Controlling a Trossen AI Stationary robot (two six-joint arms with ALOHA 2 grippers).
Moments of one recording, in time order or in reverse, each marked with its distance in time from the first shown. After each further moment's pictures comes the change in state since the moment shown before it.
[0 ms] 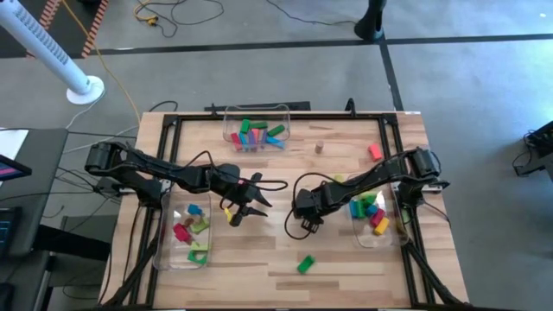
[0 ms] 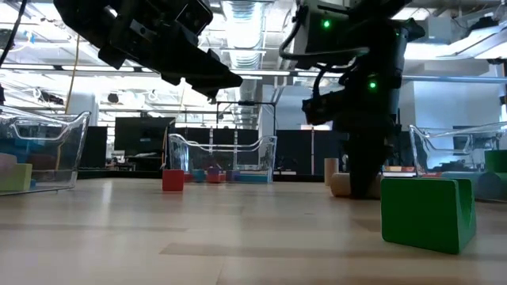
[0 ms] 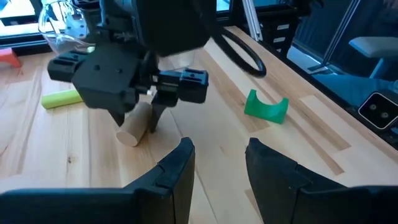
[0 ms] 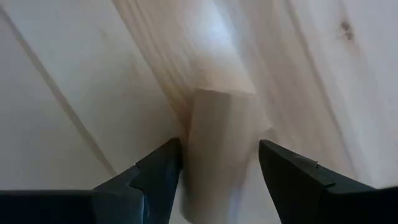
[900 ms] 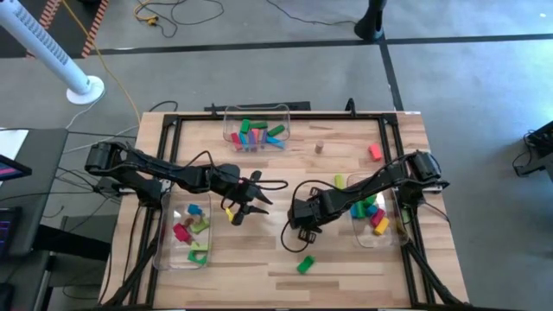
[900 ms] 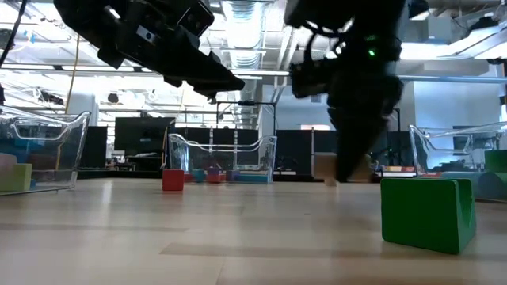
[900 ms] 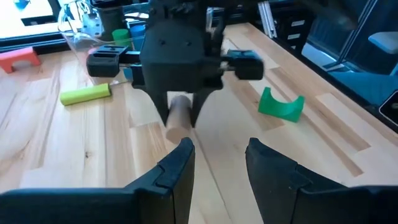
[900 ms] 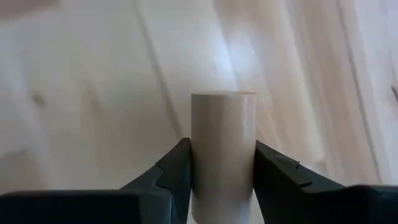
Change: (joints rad) left arm 0.000 0.000 0.000 -0.001 -0.054 0.010; right arm 0.080 0.009 0.094 0.034 -0.008 -0.104
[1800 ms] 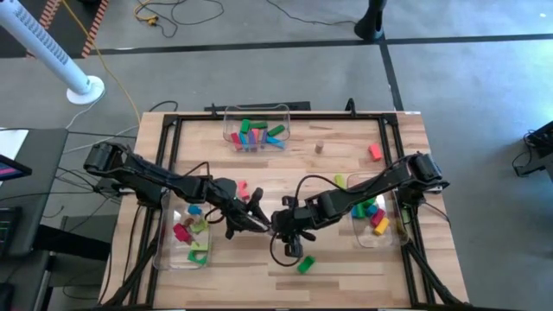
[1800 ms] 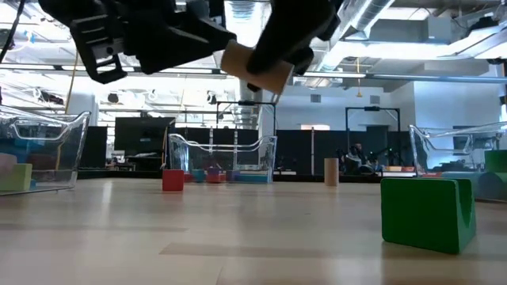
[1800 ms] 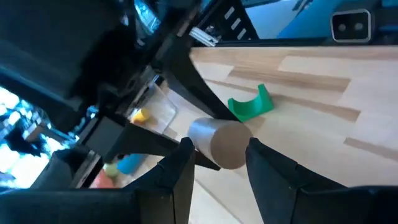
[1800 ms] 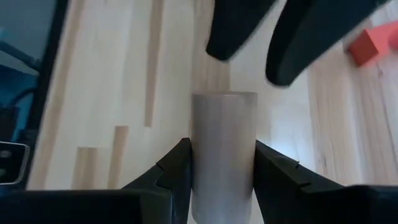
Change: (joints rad) left arm -0.151 0.000 0.001 0.060 0.001 0.640; right arm 0.044 0.000 0.212 0.220 -0.107 -0.273
